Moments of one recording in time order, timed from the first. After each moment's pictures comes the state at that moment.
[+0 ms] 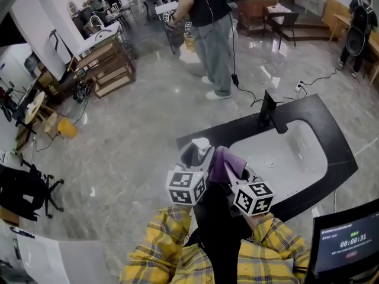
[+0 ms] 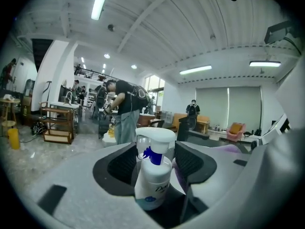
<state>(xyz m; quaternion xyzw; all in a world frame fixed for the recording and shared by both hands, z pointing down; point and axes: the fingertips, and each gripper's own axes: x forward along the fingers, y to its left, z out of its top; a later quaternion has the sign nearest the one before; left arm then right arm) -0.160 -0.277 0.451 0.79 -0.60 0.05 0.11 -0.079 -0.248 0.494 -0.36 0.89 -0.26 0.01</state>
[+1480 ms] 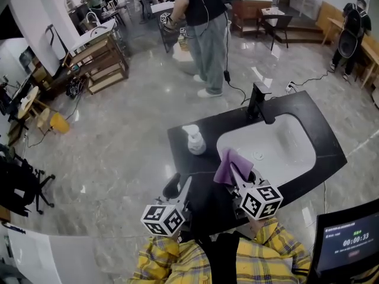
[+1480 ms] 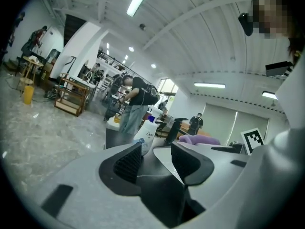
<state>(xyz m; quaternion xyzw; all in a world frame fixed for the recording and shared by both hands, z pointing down) -0.159 -0.138 0.481 0.75 -0.62 -0.05 0.23 -0.010 -0.209 0.484 -0.38 0.89 -0.24 0.01</state>
